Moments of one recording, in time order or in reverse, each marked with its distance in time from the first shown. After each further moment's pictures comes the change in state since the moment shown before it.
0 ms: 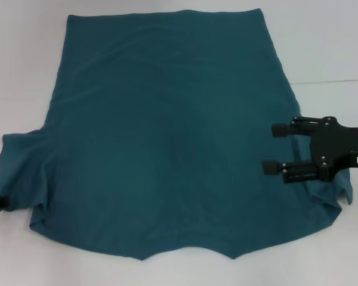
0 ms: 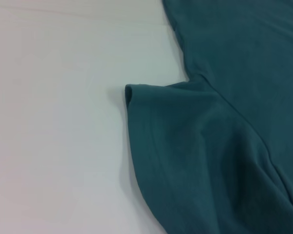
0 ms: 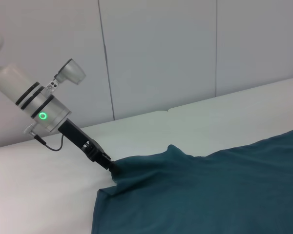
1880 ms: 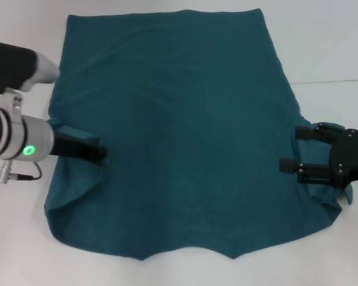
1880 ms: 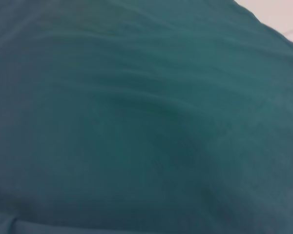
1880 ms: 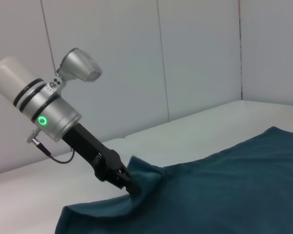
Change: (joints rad) left arm -0.243 -0.004 0.375 -0.016 -0.014 0.013 -0.120; right arm -0.089 0.026 0.107 0.109 0.069 0.059 -0.121
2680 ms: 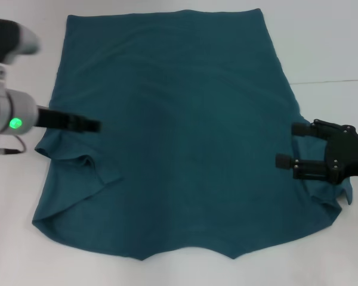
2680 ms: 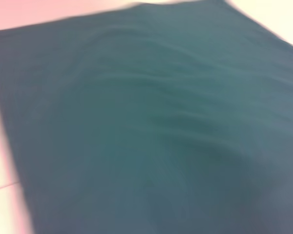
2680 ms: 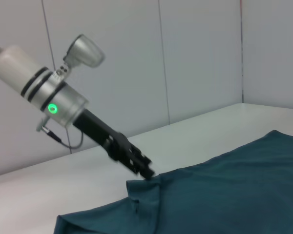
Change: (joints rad) left arm -0.016 0.015 -0.018 0.055 0.082 -0.083 -0.140; right arm 0.013 0.002 -0.004 0.008 0.004 0.016 -0.004
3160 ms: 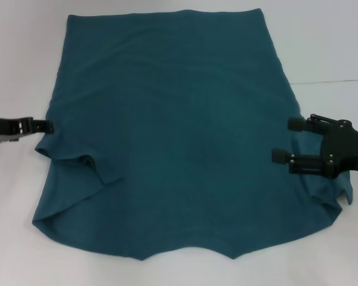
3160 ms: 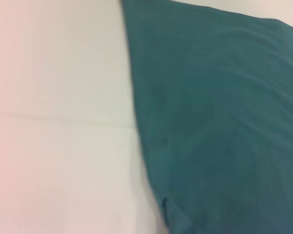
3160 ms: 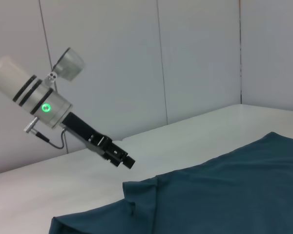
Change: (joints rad) left arm -0.015 0.075 -0.244 -0.191 0.014 -0.064 -0.142; right arm 0.018 0.000 -0.003 0.003 -0.002 0.017 0.000
